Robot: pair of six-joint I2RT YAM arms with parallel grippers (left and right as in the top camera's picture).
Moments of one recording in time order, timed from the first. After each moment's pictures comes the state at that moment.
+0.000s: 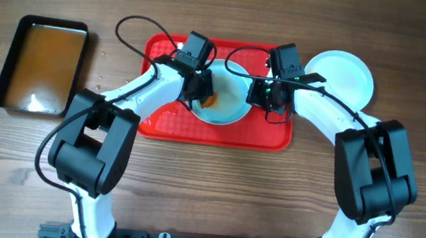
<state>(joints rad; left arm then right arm) -0.43 2.00 1.29 -0.50 0.02 -0.58 0.33 1.95 1.18 -0.43 -0.24 0.58</state>
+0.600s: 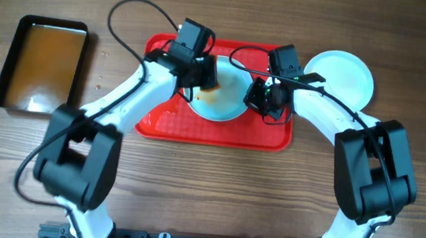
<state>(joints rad) -0.43 1.90 1.31 -0.46 0.11 -0.53 0.34 1.95 1.18 -0.47 -0.31 0.76</state>
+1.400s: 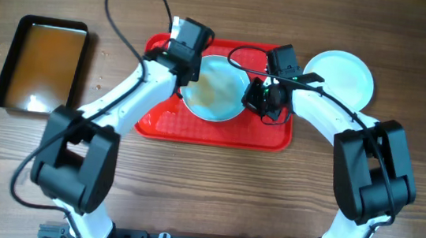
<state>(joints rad) -0.41 1.87 1.32 -0.49 -0.29 -0.30 0.35 1.95 1.19 -0.47 -0.34 0.77</state>
